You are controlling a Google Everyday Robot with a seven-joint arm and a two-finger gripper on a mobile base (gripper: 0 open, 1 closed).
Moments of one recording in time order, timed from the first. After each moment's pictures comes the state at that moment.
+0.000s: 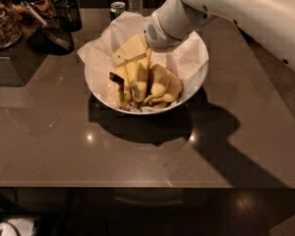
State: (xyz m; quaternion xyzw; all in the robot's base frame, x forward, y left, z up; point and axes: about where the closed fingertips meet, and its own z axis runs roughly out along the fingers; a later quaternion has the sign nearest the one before) arm 0.630 0.001 0.913 -0.28 0.90 0.18 0.28
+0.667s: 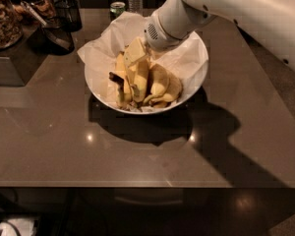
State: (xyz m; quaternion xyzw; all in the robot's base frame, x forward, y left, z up) arm 0.632 0.001 0.913 -0.28 0.90 0.18 0.28
